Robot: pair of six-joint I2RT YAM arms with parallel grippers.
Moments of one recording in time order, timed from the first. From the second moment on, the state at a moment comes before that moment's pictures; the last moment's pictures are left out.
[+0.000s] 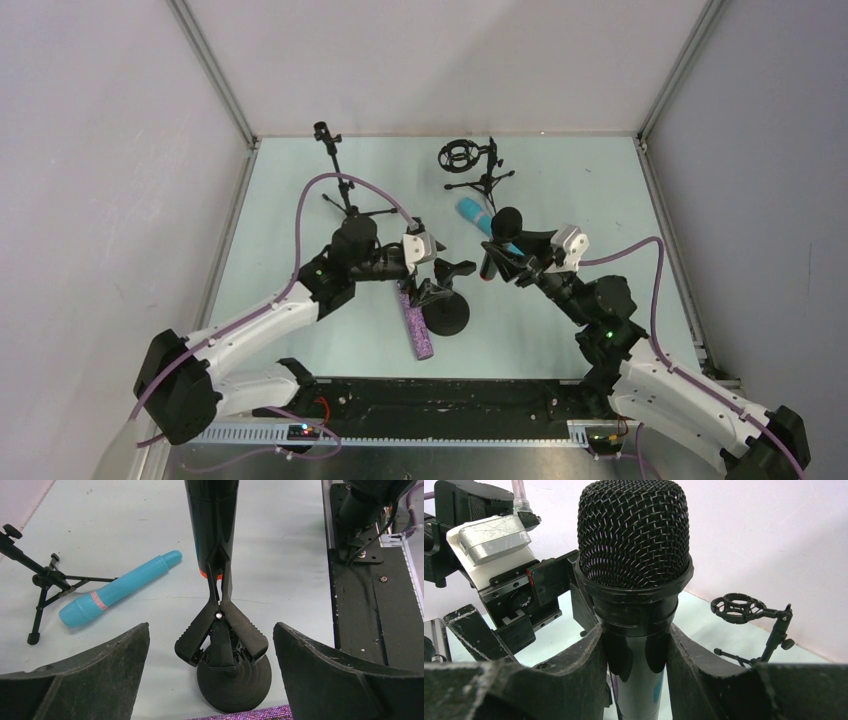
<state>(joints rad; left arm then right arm) -0.72 1.13 0.74 0.09 0.65 0.32 0.75 0.66 0.41 0.61 -0.09 0.00</state>
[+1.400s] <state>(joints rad) -0.73 1.10 0.74 0.07 0.65 0.36 0.76 0.69 0.41 0.62 -0.09 0.01</state>
